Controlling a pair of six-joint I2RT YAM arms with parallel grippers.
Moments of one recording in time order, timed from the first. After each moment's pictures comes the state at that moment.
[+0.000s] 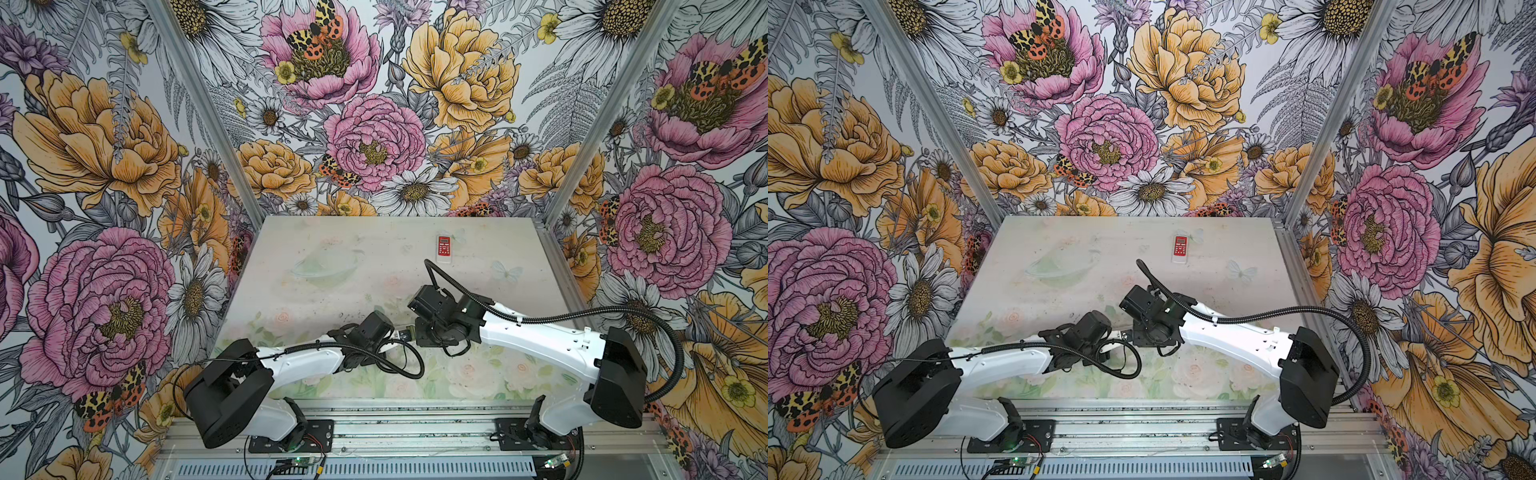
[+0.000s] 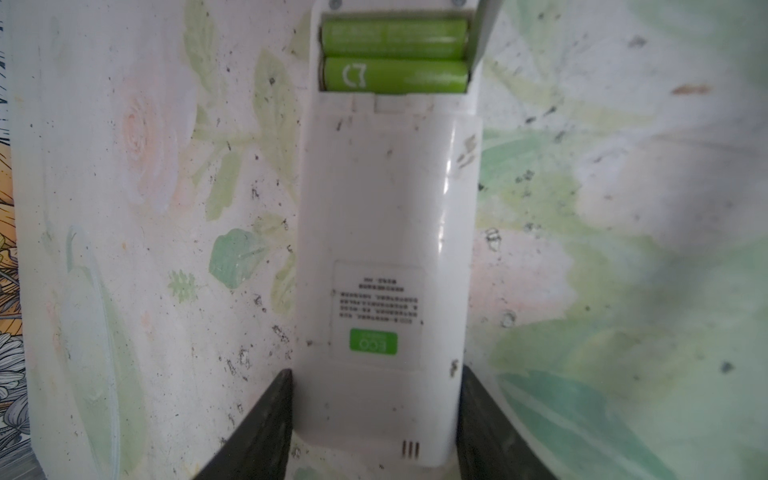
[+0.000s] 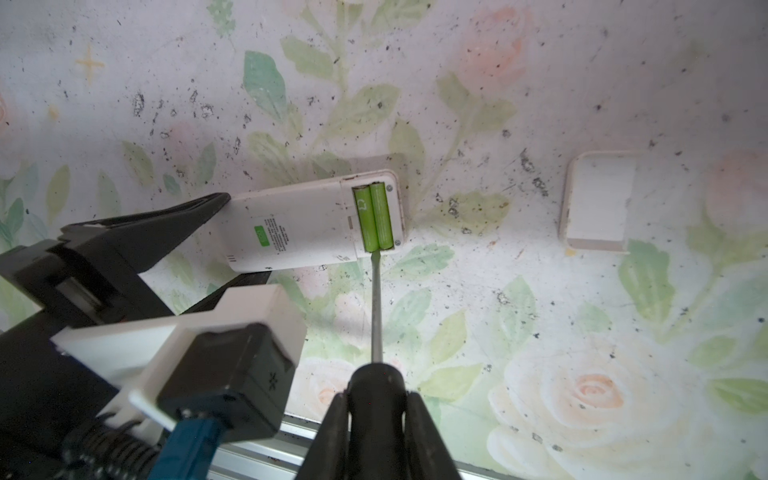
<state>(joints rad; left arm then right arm) -0.85 1.39 0.60 -0.22 -0.25 0.63 0.96 1.51 1.20 -0.91 0.06 0.91</state>
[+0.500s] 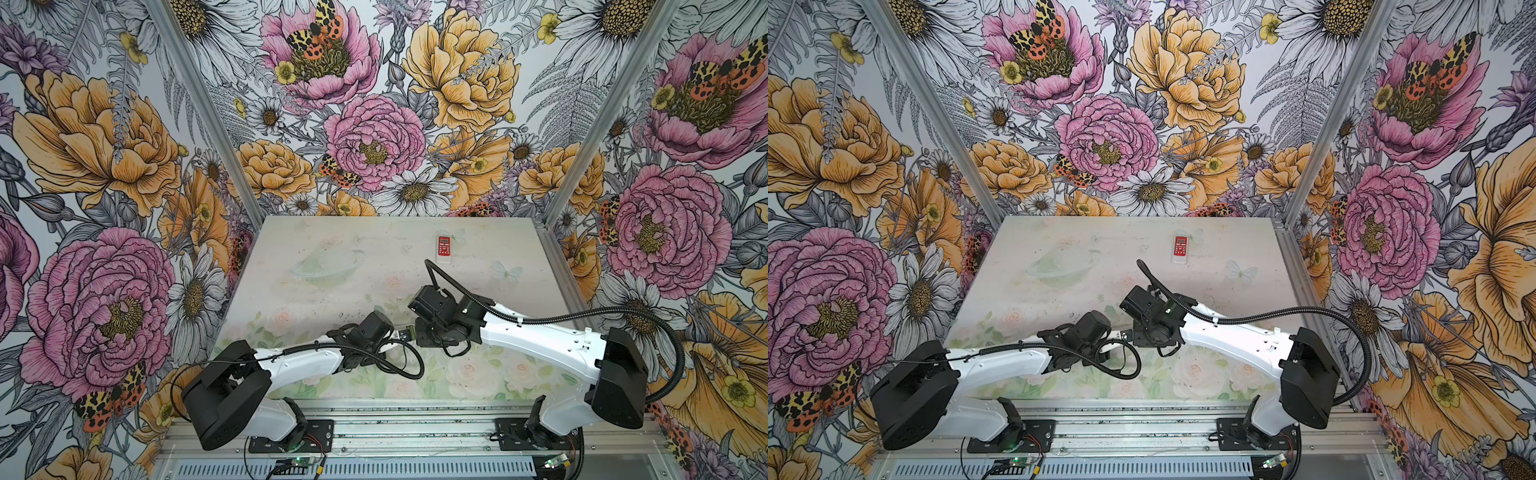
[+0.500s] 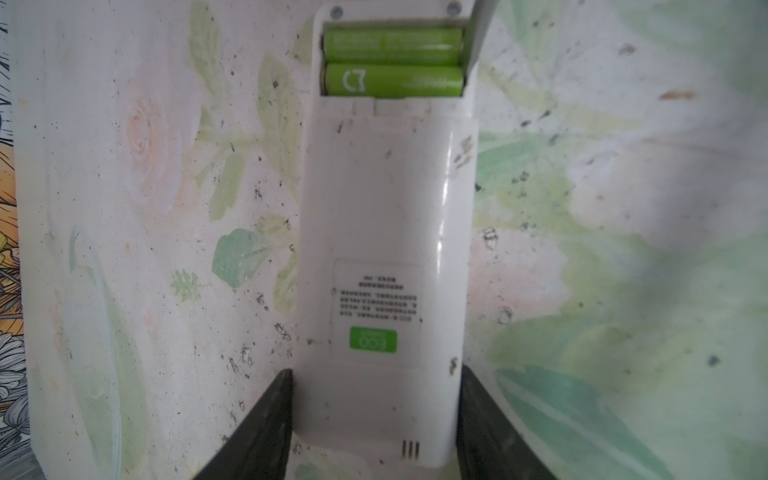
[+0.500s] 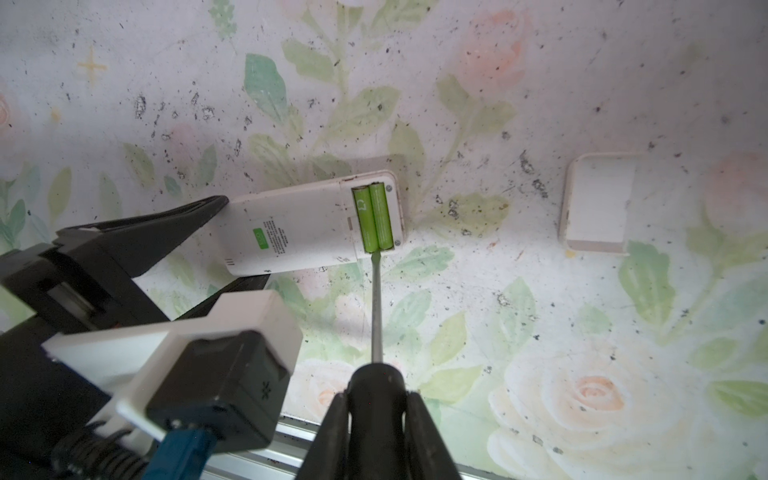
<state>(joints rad) -0.86 1.37 0.60 -0.23 -0.24 0.62 0.96 1.51 1.20 -0.90 0.07 0.91</state>
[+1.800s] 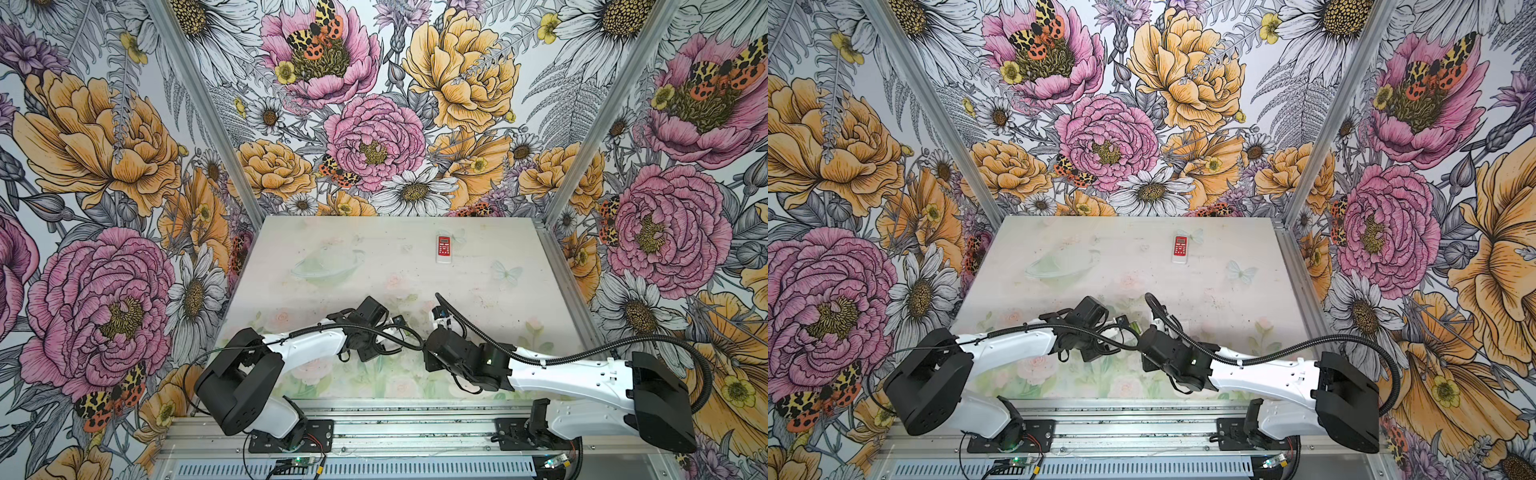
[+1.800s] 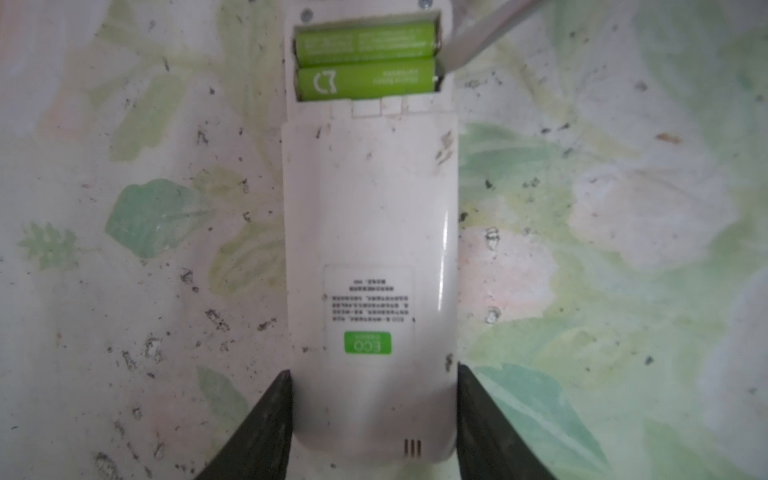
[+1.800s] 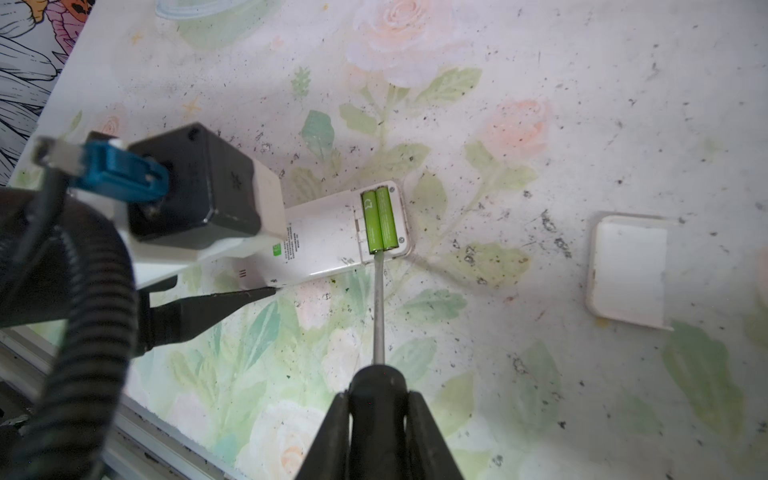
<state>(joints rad) -0.72 1.47 0.72 -0.40 0.00 0.46 1.13 1.26 0.66 -0.29 0.33 0.82</state>
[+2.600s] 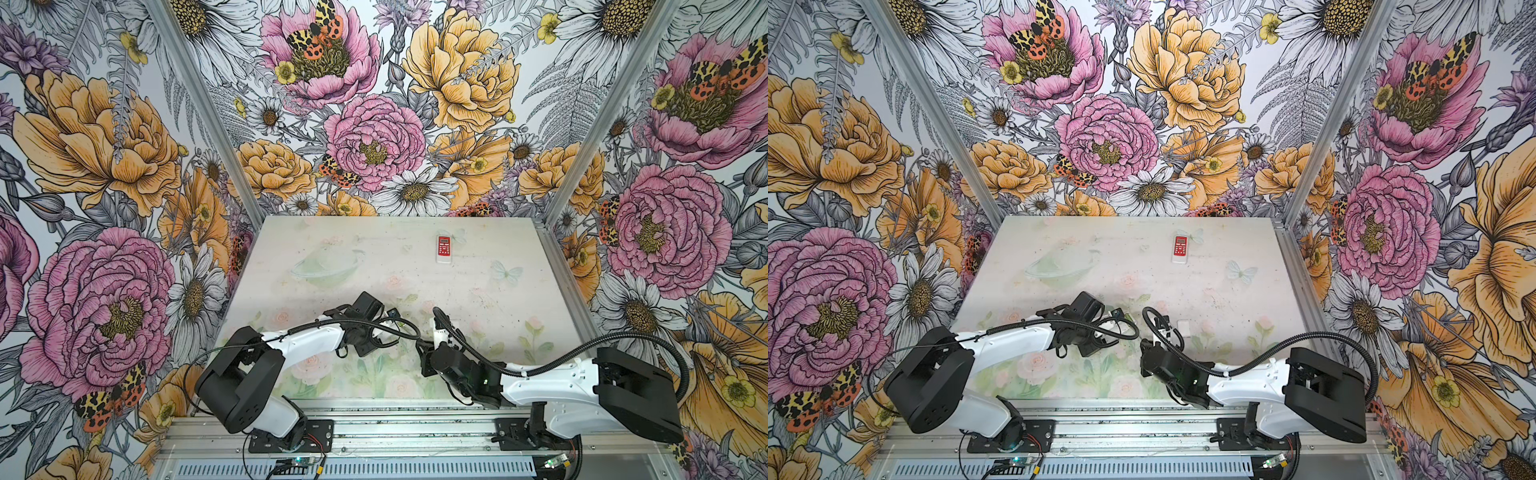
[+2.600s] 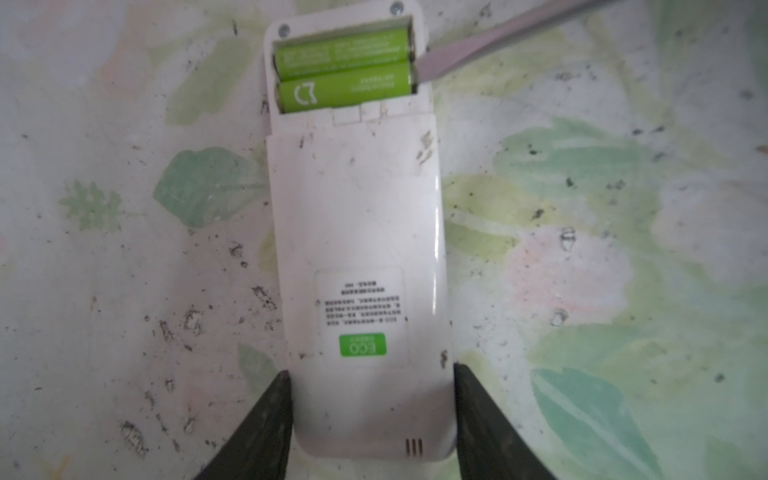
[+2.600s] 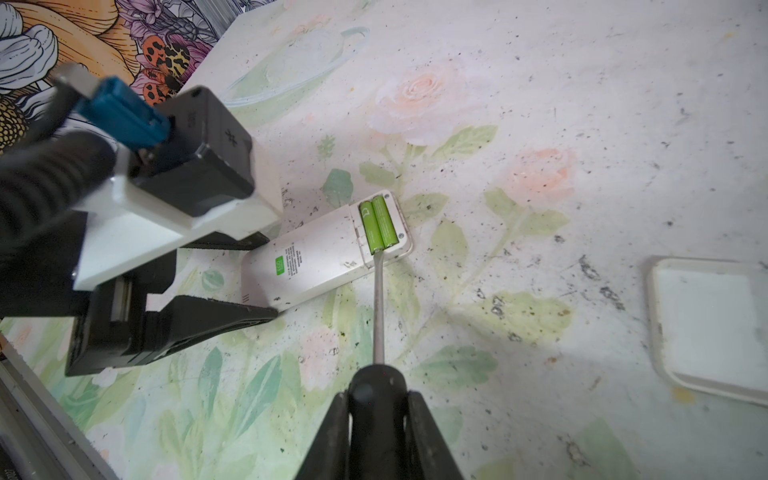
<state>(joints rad) -0.68 1.48 0.73 -0.40 -0.02 0.43 1.17 1.35 0.45 0.25 0.46 0.79</state>
